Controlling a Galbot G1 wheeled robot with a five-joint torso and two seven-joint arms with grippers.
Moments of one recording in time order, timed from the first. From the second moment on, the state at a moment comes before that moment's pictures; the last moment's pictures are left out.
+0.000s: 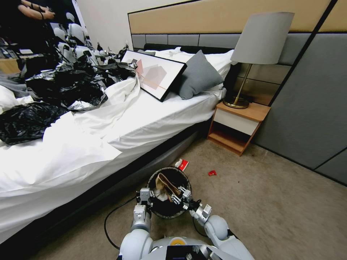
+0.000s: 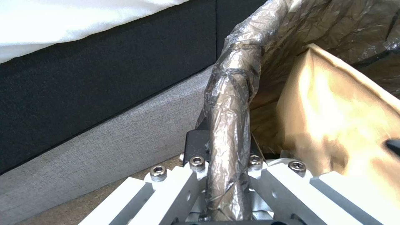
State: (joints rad) left arm 1.72 -1.51 -0.27 -2.16 0.06 0.29 -0.28; right arm -1.42 1.33 0.24 1.70 0.22 0.31 -0.55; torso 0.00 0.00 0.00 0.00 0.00
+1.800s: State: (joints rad) left arm 1.72 -1.51 -0.29 -2.17 0.04 0.29 -0.28; right arm -1.77 1.55 0.55 2.09 0.16 0.64 -0.06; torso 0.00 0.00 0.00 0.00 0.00
